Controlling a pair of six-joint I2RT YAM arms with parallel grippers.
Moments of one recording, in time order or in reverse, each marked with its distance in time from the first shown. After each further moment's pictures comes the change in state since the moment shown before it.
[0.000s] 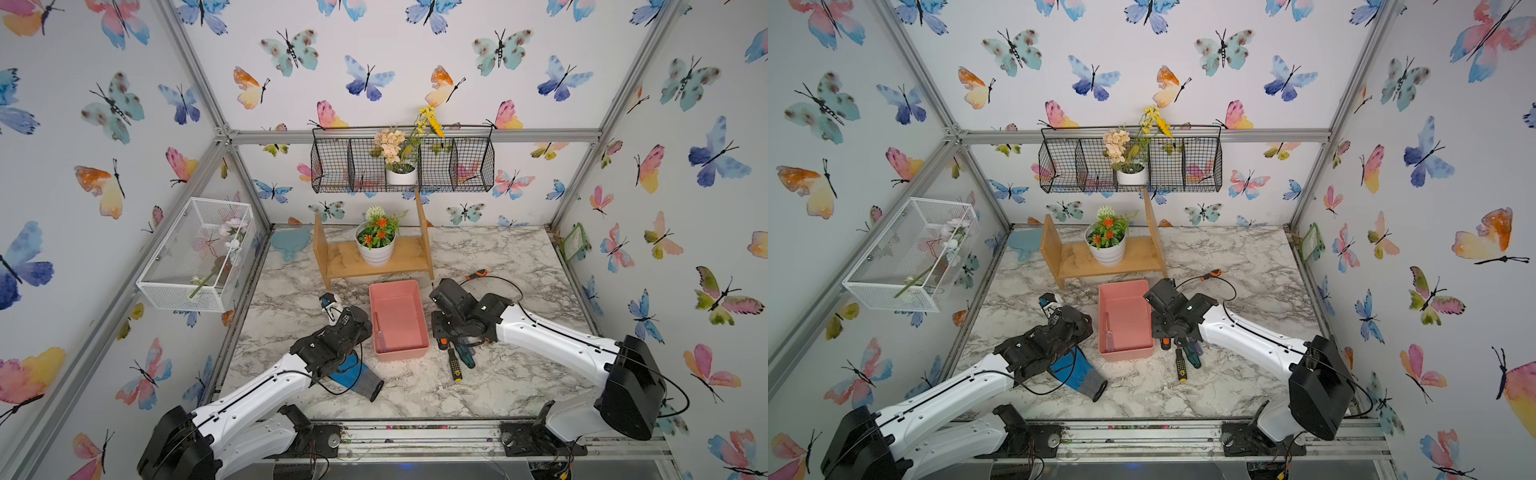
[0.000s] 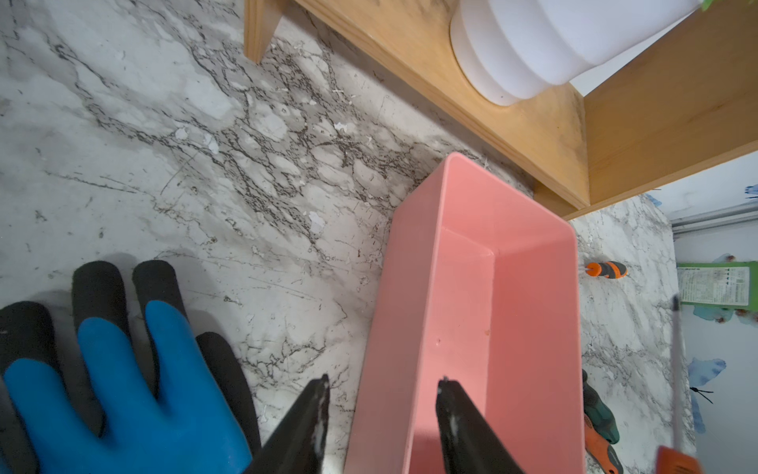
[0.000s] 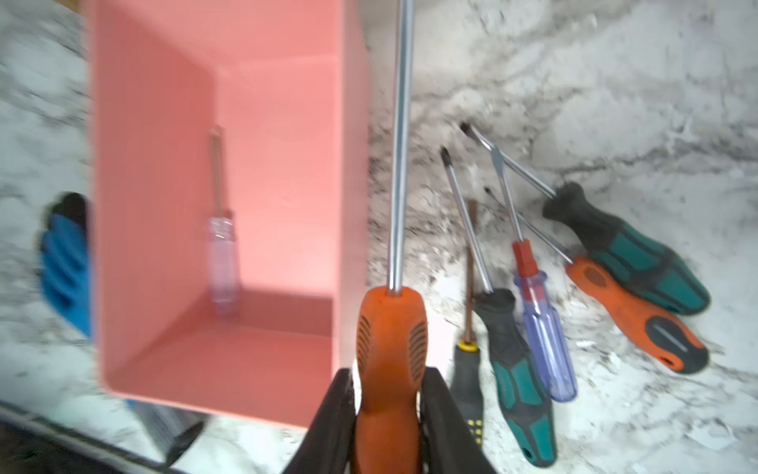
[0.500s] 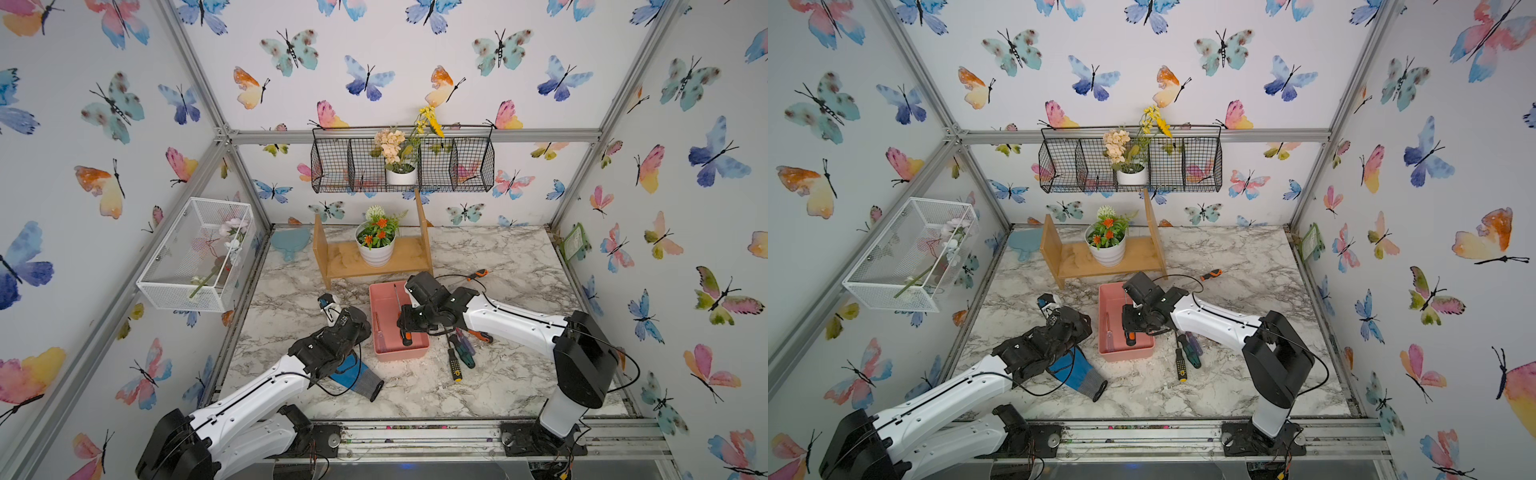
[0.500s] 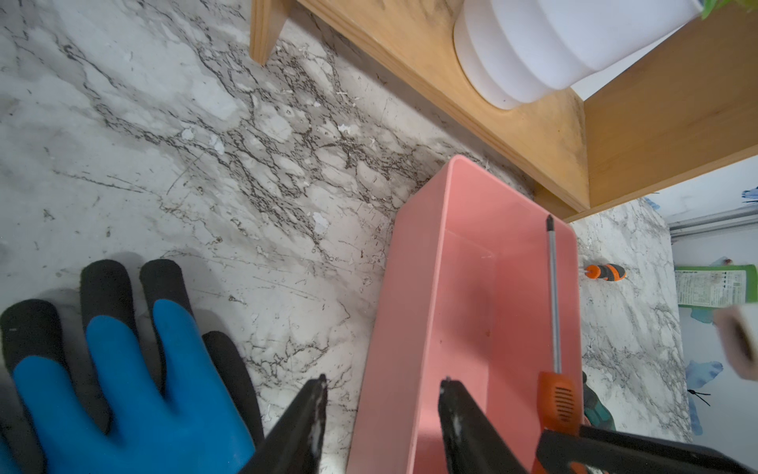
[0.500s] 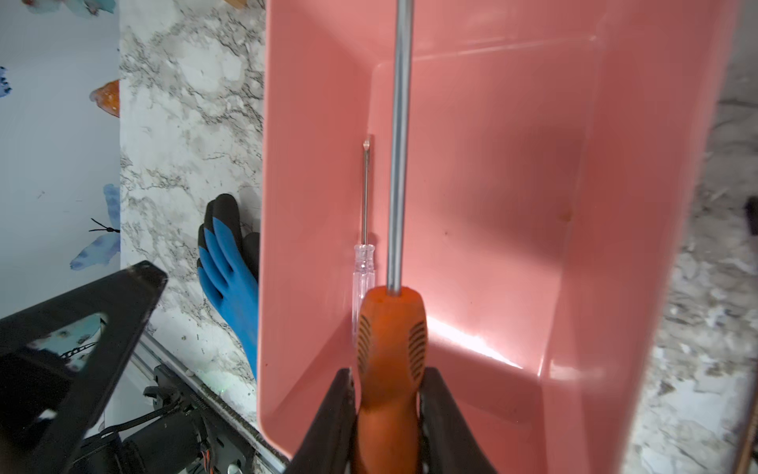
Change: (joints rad) left arm 0.008 -0.021 -0.007 -0.005 0.000 -0.002; right arm 0.017 0.274 0.093 0.217 -0.255 0.048
